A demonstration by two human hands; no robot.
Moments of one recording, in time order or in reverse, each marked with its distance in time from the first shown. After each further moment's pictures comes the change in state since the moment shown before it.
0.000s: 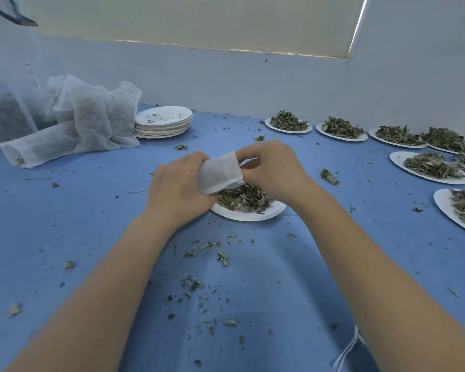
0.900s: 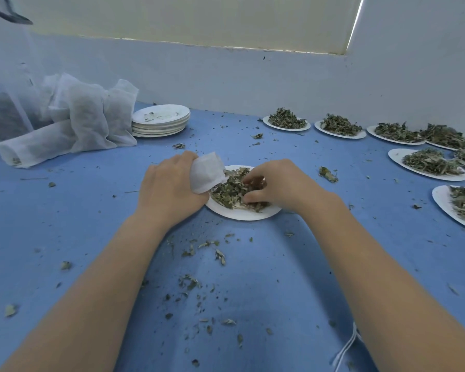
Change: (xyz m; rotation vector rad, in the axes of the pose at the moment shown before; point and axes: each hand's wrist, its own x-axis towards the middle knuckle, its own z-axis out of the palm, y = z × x) left_hand 0.000 -0.011 0.003 0.082 -0.012 -0.052; right_hand 0.002 0.037 0.000 -0.400 -0.242 0.086
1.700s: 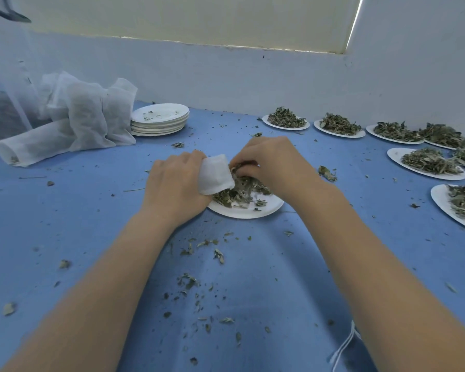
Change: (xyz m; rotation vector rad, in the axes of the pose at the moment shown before) left_hand 0.000 0.008 0.002 0.121 0.035 0.122; right_hand -0.003 -0.028 -0.023 -0.083 0.144 -0.229
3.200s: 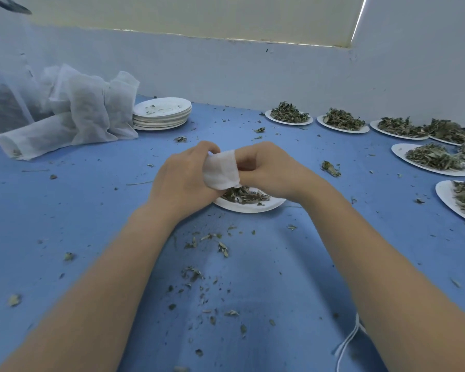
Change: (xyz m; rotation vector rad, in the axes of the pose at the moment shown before) left_hand -0.001 0.004 -0.002 -0.338 -0.041 -0.065; right_hand -0.011 -0.009 0.012 0.678 -0.109 0.041
